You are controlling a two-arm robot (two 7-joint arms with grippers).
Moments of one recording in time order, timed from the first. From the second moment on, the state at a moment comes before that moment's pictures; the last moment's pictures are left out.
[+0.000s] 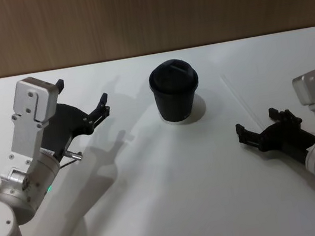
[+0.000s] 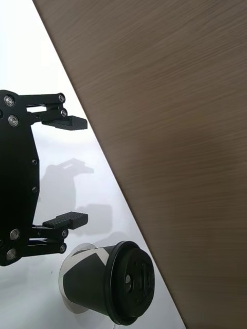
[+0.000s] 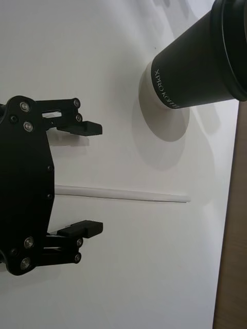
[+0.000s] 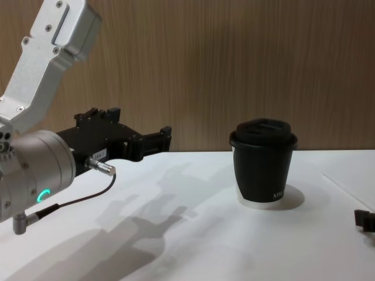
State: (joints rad) left arm -0.24 0.38 0.45 -1.63 -0.20 0.01 -0.01; right arm 0.00 0.37 -0.11 -1.68 0.27 0.34 0.22
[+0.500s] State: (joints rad) left arm -0.24 0.38 0.45 -1.63 -0.20 0.01 -0.01; right arm 0.00 0.36 -0.11 -1.68 0.26 0.35 0.22
